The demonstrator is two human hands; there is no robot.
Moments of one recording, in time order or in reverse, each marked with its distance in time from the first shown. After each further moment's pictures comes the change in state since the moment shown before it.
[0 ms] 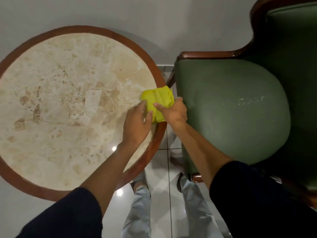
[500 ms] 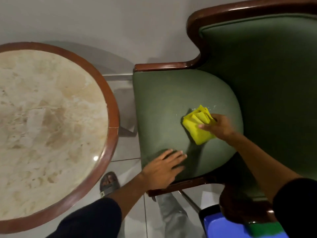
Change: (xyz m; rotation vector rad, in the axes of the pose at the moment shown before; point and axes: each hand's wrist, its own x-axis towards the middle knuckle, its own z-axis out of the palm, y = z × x) left_hand -0.075 0.116 0.183 0.455 -0.529 0.989; right_hand 0.098 0.145 -0.288 -0.196 -0.088 -0.170
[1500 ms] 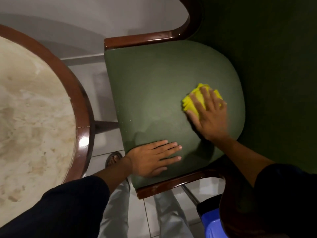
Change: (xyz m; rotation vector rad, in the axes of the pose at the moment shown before) left_hand 0.014 -0.059 0.040 0.117 -0.049 0.305; right_hand 0.031 0.062 0.058 -0.750 0.335 -0.461
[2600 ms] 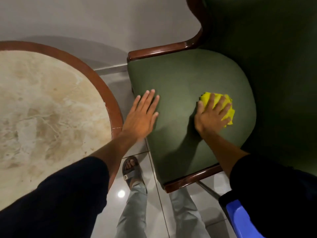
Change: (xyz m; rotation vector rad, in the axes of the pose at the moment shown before) left_hand -0.039 -0.092 -0.078 -0.026 -0.022 -0.767; right_hand 0.012 -0.104 0.000 0.207 -0.020 0.851
